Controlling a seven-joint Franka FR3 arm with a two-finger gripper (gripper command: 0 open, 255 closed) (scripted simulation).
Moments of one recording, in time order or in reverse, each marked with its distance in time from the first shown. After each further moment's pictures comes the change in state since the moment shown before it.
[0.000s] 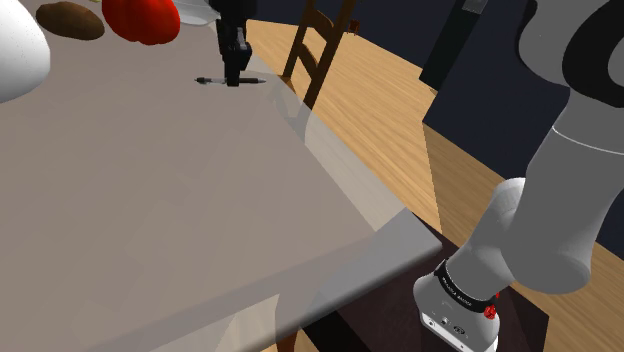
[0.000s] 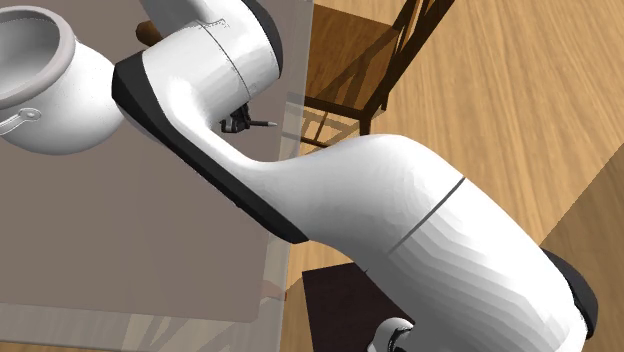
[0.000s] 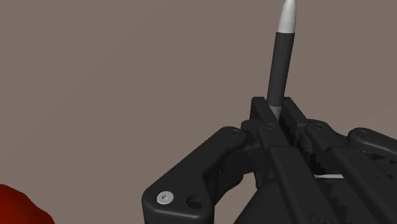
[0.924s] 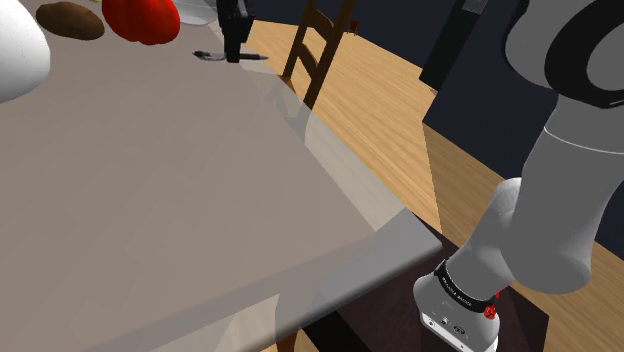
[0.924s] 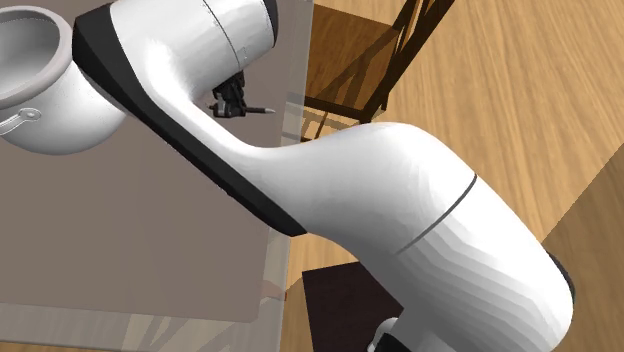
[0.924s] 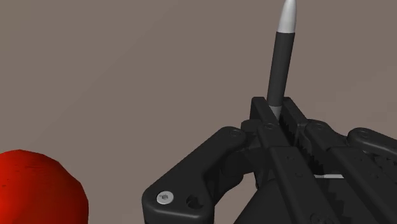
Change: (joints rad) arm 0.007 0.049 0.000 0.188 -0.008 -0.142 -0.005
